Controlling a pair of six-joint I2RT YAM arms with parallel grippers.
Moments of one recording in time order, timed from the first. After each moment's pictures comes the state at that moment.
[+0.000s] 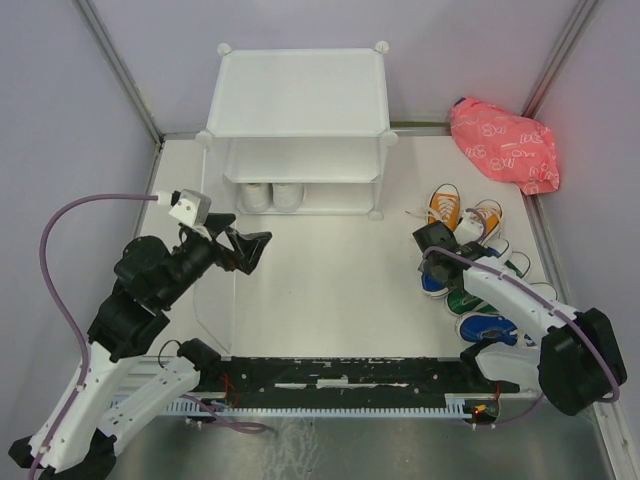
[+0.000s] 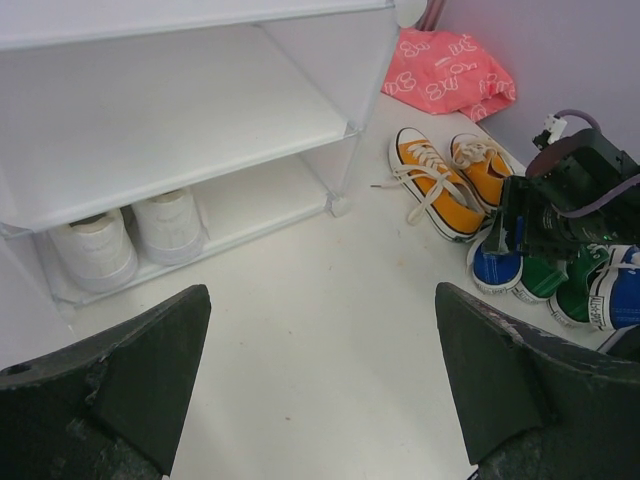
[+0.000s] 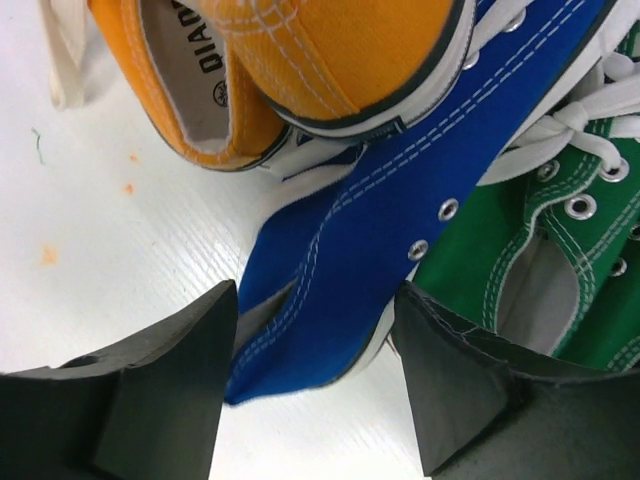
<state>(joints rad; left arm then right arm) -0.57 0.58 1.00 -0.47 0.04 -0.17 0.48 1.18 0.72 -0.75 0.57 0.96</state>
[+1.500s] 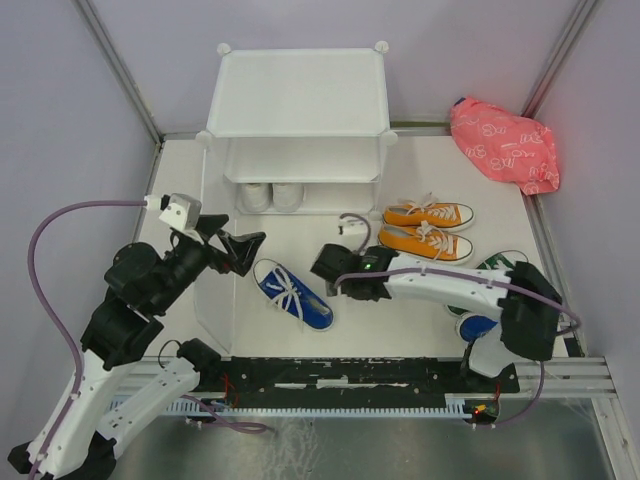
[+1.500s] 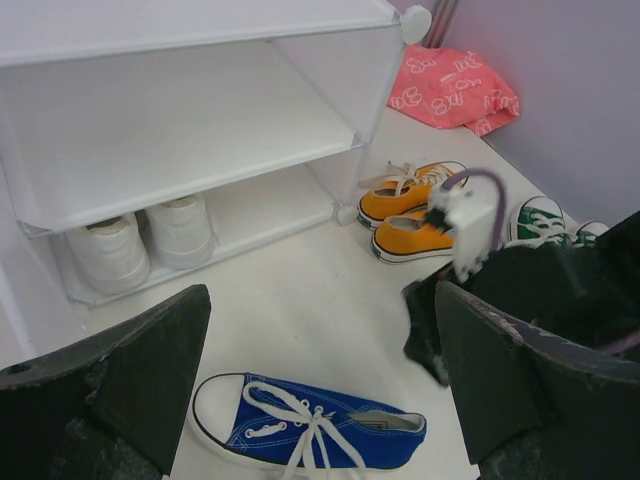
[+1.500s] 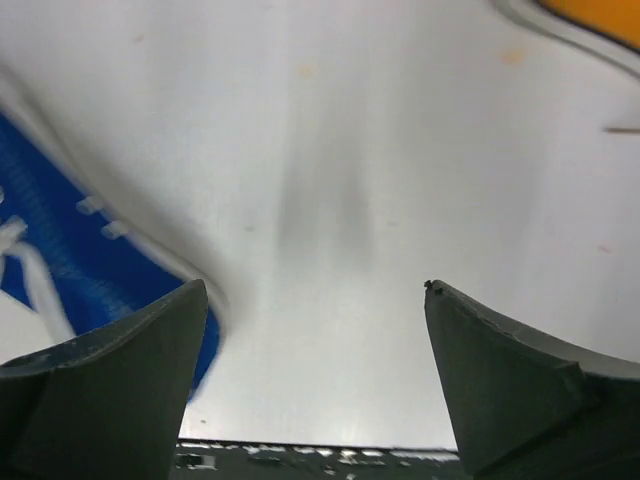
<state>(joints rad) -0.57 0.56 1.02 -0.49 0.01 -0.17 1.15 1.65 1.20 -0.76 0.56 0.91</state>
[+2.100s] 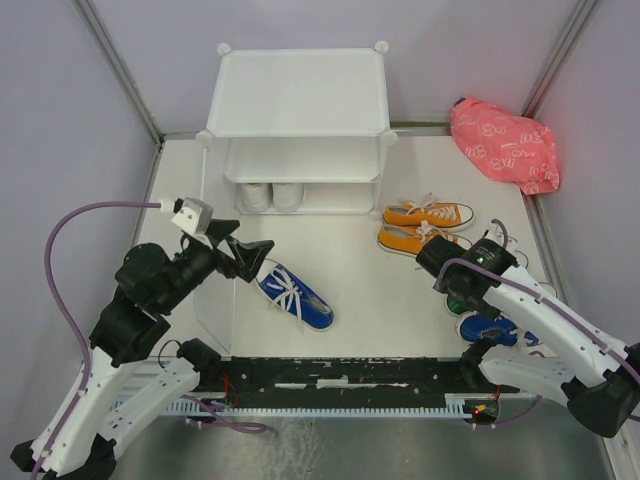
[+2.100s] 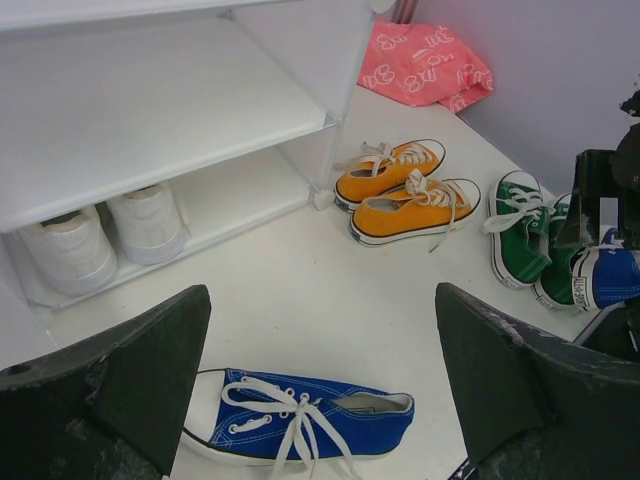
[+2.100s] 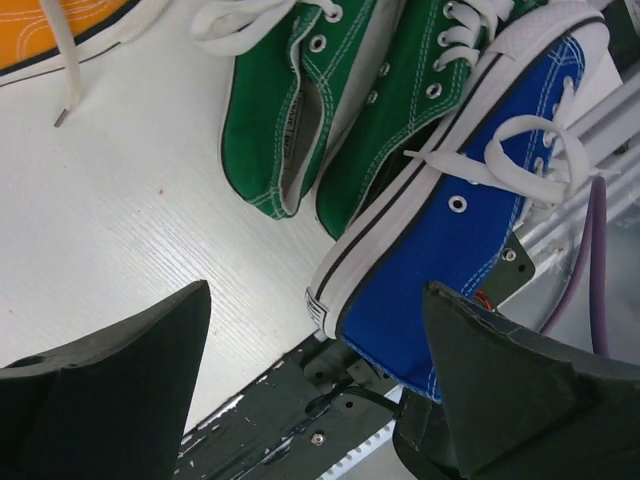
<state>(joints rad) -0.57 0.54 0.95 -0.46 0.09 -0.17 0.72 1.04 1.00 -1.52 0.62 1.34</state>
